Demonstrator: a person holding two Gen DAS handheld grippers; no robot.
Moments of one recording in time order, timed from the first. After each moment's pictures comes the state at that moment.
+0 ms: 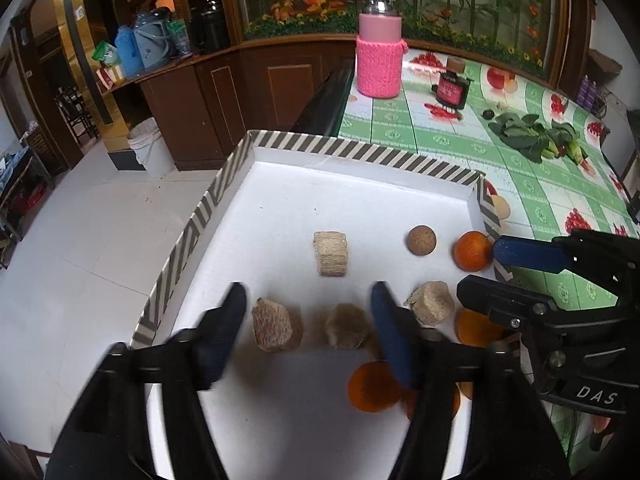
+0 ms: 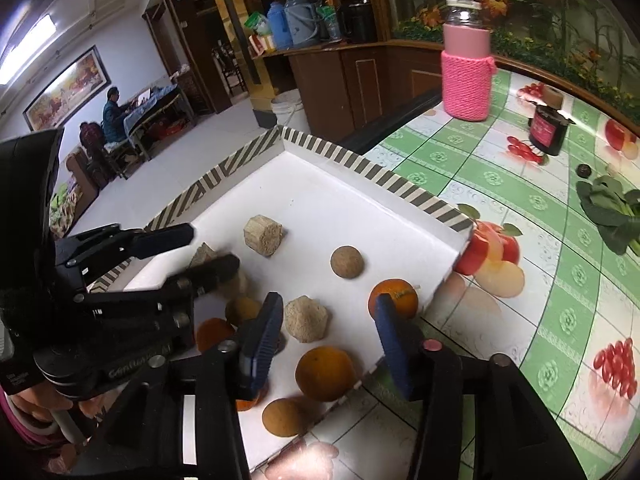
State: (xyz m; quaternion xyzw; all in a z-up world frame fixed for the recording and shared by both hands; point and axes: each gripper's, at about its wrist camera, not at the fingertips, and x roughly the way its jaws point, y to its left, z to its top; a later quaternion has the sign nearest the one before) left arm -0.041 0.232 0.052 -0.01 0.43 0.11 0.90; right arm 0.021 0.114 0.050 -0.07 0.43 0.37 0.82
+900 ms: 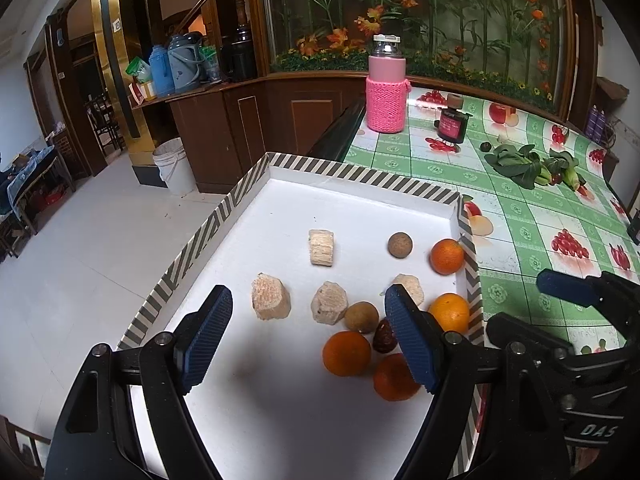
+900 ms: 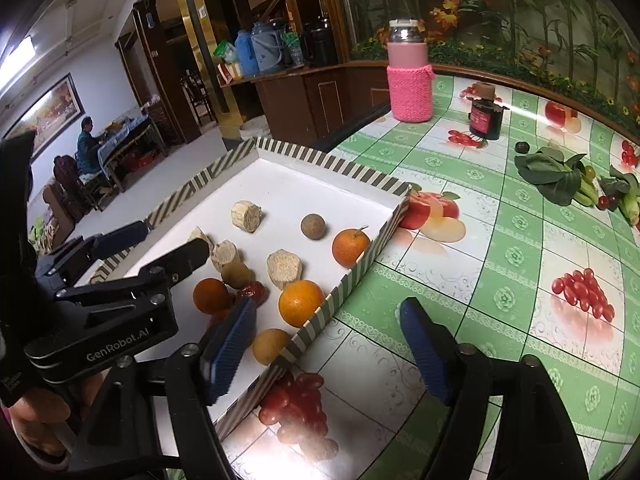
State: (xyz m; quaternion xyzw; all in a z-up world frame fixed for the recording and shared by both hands) left arm -0.080 0.205 0.063 -0.02 0.37 0.15 0.92; right arm -0.026 0.065 0.056 -0.05 0.40 0.32 0.86
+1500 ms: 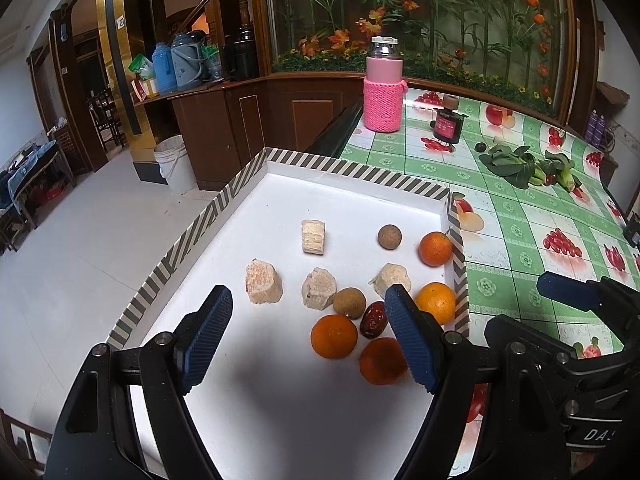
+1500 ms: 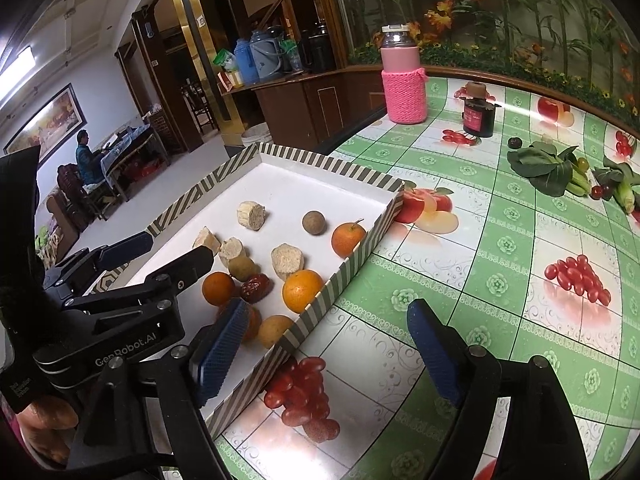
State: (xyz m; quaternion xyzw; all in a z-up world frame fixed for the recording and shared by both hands) left arm -0.090 0.197 0.064 -0.03 0.36 0.15 0.92; right arm -0.036 0.054 0.058 -0.03 0.39 0.32 0.86
